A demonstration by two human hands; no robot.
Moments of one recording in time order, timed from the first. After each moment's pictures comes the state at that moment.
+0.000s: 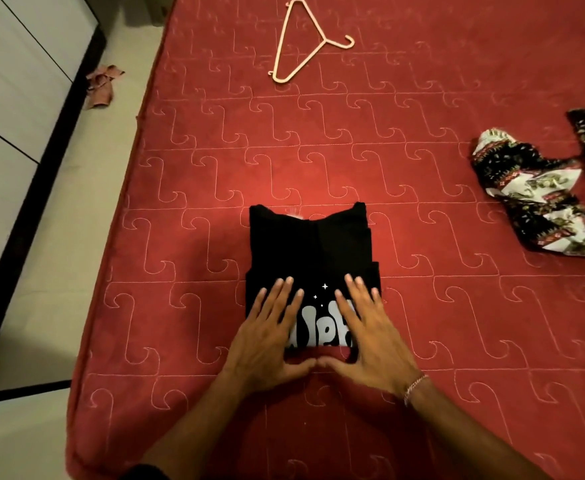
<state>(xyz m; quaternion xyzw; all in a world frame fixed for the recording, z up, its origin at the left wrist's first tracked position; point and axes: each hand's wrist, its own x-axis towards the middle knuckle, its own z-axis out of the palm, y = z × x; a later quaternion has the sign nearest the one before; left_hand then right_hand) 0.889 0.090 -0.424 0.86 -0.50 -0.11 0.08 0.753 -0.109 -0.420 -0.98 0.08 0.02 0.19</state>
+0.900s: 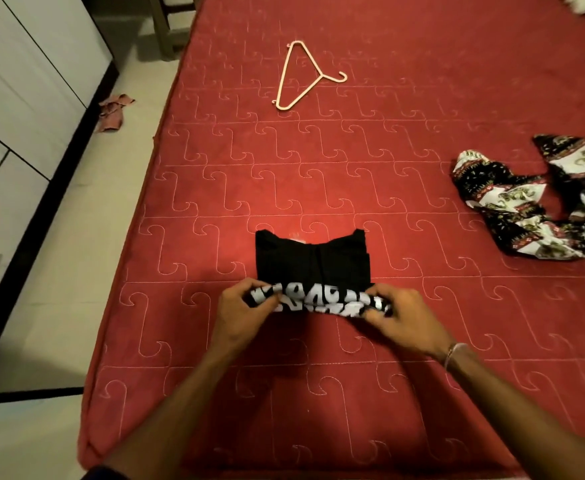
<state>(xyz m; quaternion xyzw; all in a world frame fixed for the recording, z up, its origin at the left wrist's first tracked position) 0.913 0.100 -0.354 0.82 -0.16 -0.20 0.52 0.752 -0.144 -0.335 -0.91 0.21 0.04 0.37</state>
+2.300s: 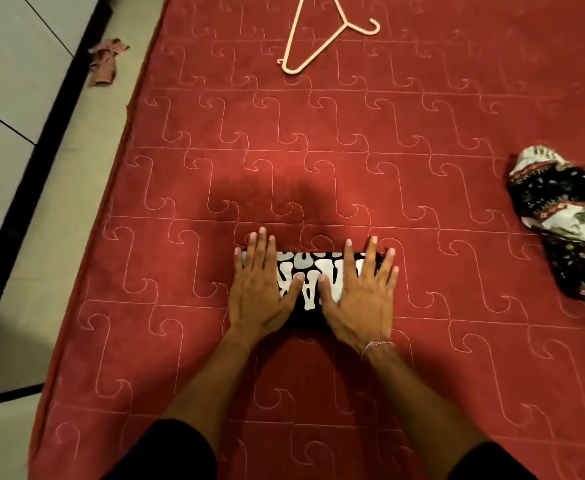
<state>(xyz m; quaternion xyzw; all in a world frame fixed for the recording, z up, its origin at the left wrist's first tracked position) 0.987 0.001 -0.448 0.94 -0.31 -0.08 0.13 0.879 -0.151 -0.443 -0.94 0.32 0.06 0.12</state>
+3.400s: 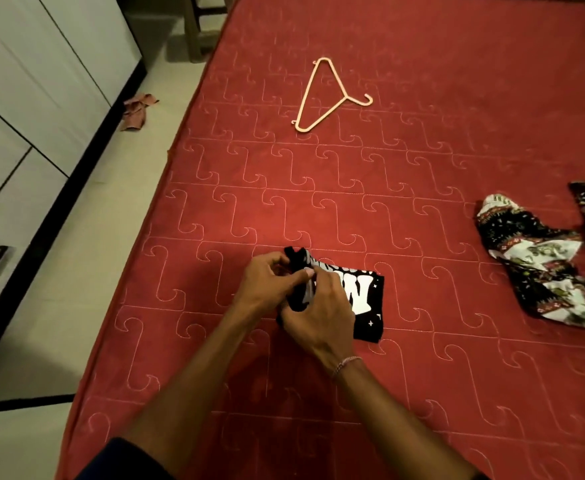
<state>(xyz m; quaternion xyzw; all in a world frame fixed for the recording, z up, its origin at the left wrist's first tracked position) 0.992 0.006 -0.312 0.76 -0.12 -0.29 0.57 0.893 -0.069 -0.329 -0.88 0.29 -0.11 0.36</state>
